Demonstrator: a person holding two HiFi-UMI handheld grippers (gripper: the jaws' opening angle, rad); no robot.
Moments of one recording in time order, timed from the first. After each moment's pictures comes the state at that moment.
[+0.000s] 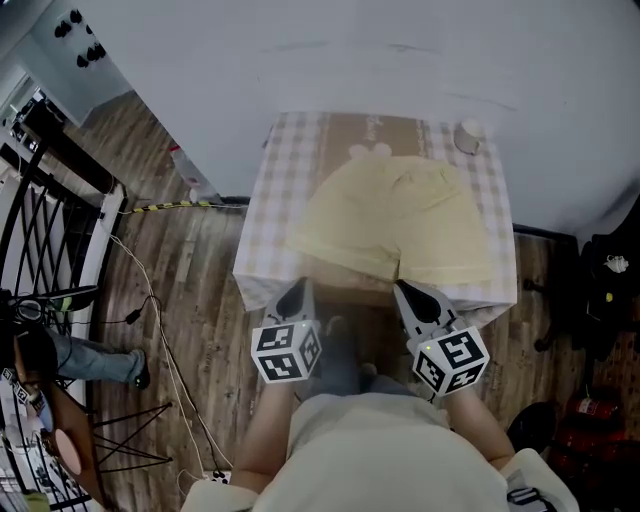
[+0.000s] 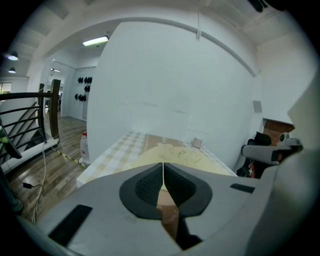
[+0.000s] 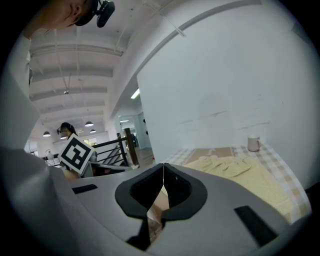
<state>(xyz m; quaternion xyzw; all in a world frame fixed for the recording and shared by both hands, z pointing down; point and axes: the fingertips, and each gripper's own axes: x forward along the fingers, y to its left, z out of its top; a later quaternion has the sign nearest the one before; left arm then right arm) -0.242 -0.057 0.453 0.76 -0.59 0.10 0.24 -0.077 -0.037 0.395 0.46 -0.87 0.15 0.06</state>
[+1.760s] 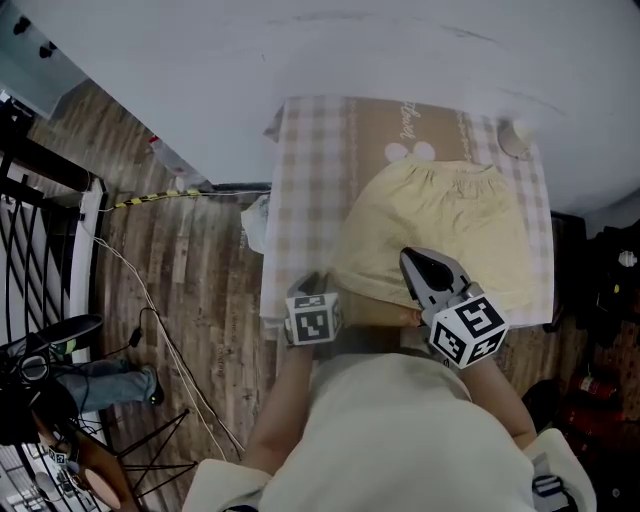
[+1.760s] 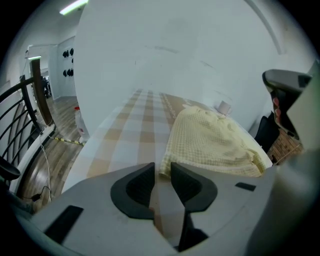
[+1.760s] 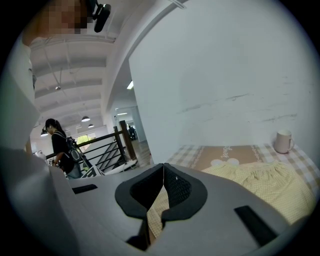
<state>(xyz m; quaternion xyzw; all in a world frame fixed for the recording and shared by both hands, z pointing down) -0.316 -0.196 0.624 0.72 -0.53 0.27 0.36 -0.177 -0.213 0.429 0.44 -0.87 0.18 0.11</state>
